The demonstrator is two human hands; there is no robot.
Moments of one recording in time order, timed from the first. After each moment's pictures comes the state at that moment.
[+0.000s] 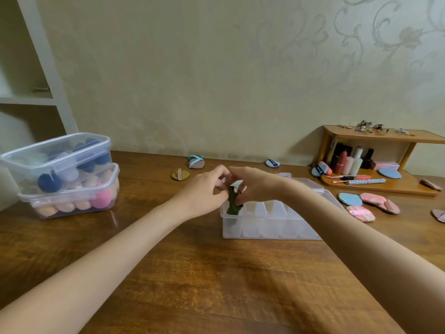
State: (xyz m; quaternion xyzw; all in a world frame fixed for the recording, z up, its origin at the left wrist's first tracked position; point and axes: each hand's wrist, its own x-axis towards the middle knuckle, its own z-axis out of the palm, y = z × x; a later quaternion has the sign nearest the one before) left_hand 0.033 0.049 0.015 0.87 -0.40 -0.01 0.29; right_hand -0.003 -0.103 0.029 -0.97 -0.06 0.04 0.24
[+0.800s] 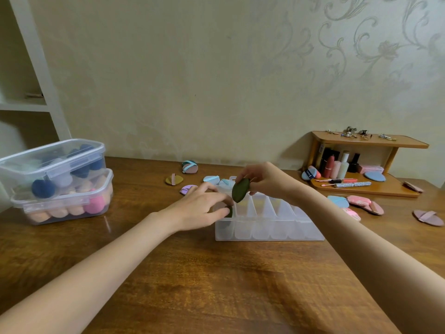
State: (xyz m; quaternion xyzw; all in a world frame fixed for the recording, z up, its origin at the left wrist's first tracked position) left_hand 0.036 0.048 0.001 0.88 -0.45 -0.05 0.13; right_hand -0.030 -0.131 0.036 -0.93 0.03 -0.07 0.35
